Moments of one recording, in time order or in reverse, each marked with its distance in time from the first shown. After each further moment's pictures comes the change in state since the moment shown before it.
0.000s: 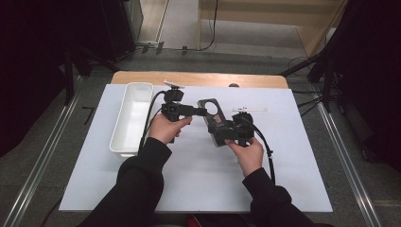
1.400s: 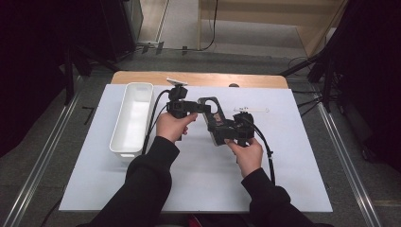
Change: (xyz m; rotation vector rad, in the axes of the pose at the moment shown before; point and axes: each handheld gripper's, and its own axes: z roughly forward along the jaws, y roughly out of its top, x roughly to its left) left arm -0.004 0.007 0.010 -0.022 -0.080 -0.093; right arm 0.002 0.000 -0.002 -0.040 0.020 0.026
